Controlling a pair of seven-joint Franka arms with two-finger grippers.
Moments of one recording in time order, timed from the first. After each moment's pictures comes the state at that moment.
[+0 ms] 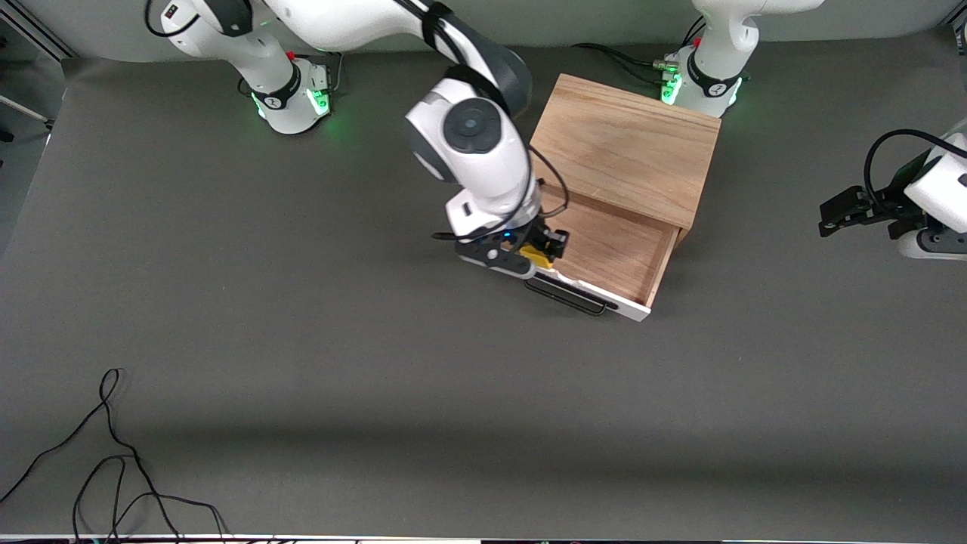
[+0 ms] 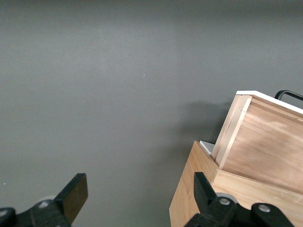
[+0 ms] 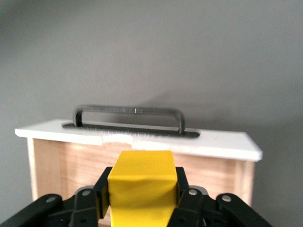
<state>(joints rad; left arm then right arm) -0.04 0.01 0.01 -1.65 0.00 1.65 0.04 0.91 0.73 -0.11 -1.15 0.23 2.06 1.19</state>
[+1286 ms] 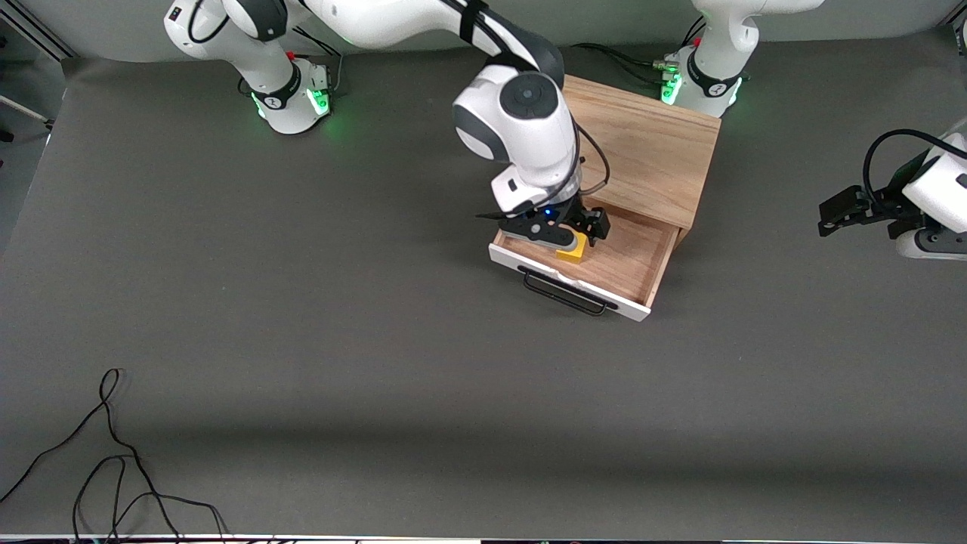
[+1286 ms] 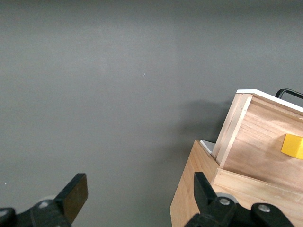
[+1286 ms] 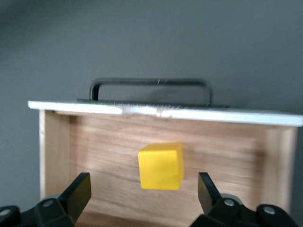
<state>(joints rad) -0.04 0.01 0.01 -1.65 0.00 1.64 0.04 0.99 0.74 -0.15 -1.08 0.15 2.05 1.28</state>
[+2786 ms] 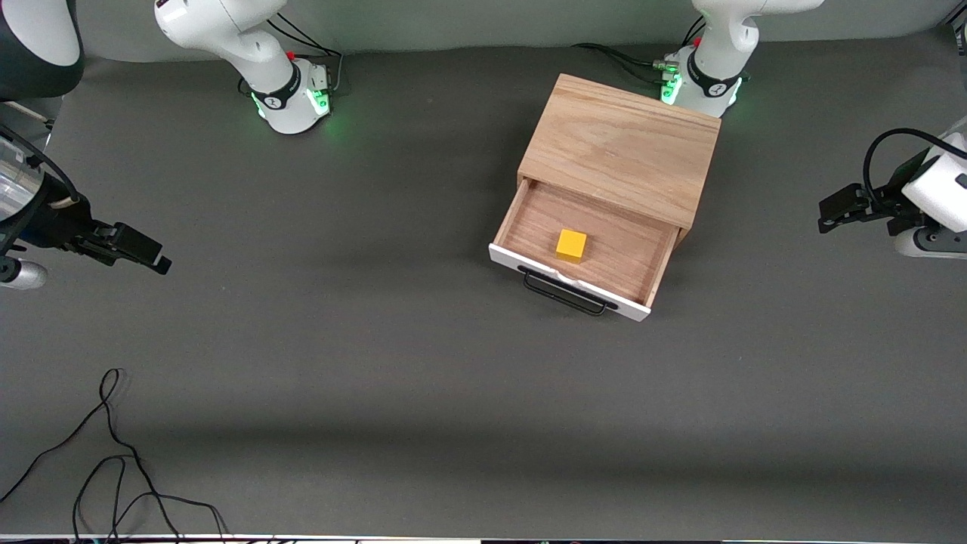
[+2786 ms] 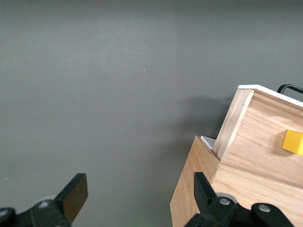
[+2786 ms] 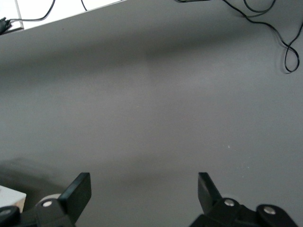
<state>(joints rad) -0.03 0.01 0.01 -1.65 0.00 1.62 0.04 0.51 0.05 -0.49 -1.61 0.12 1.75 0.21</state>
